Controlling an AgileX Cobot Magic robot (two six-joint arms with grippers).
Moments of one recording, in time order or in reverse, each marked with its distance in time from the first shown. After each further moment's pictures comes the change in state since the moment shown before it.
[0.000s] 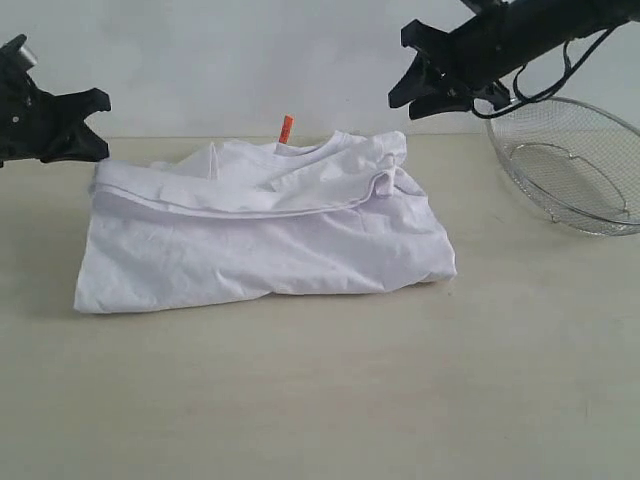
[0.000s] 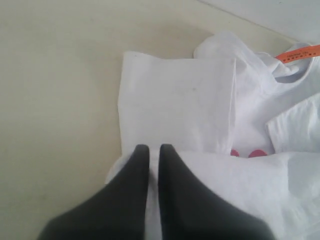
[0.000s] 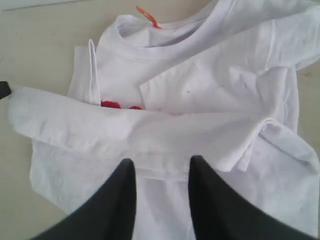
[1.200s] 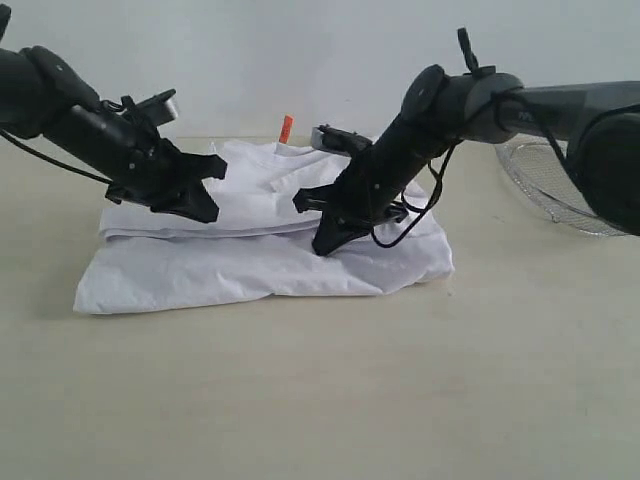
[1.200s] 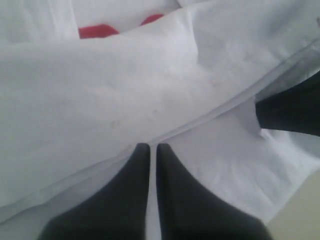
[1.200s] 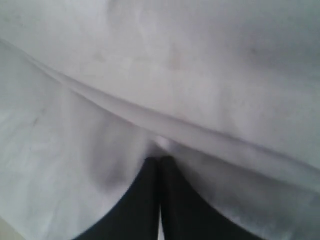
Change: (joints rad) left arm -0.267 0.075 -0.004 0.094 0.137 0.014; right arm 0.267 0.244 0.000 -0.184 -0.031 -0.024
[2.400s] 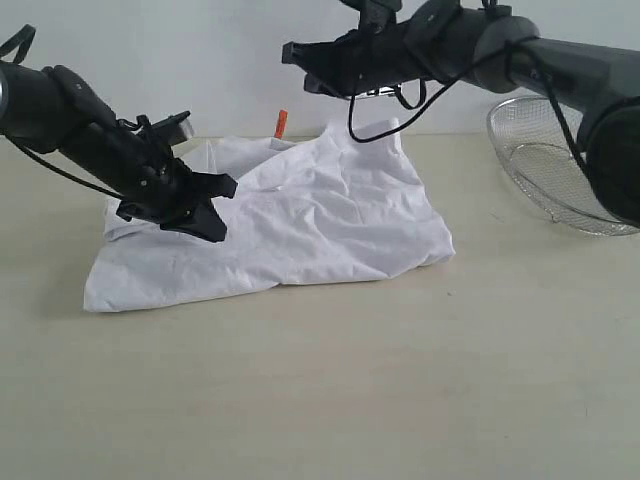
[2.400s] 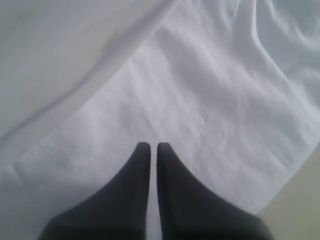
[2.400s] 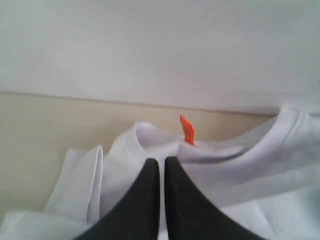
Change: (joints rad) left arm -0.018 0.038 0.000 0.010 0.023 -0.013; right arm -0.002 -0.024 -0.207 0.155 -0.544 0.027
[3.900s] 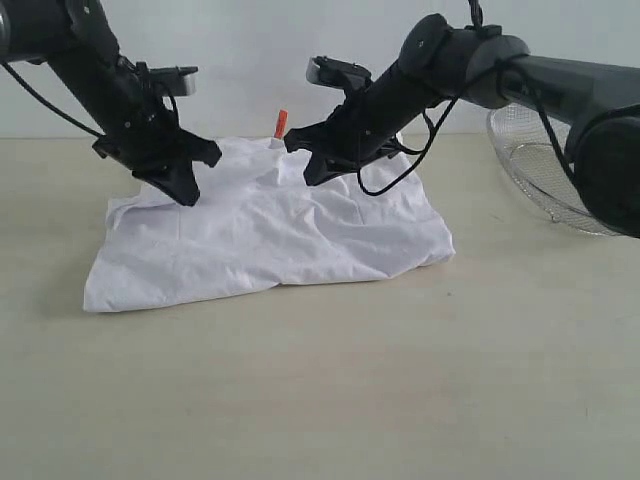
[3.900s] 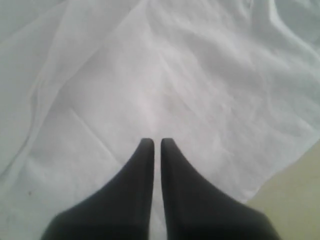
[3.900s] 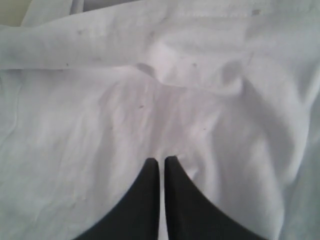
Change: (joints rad) left arm -0.021 0.026 -0.322 0.415 0.298 -0.188; right arm -0.002 0.035 0.002 -0.187 0.446 -0.001
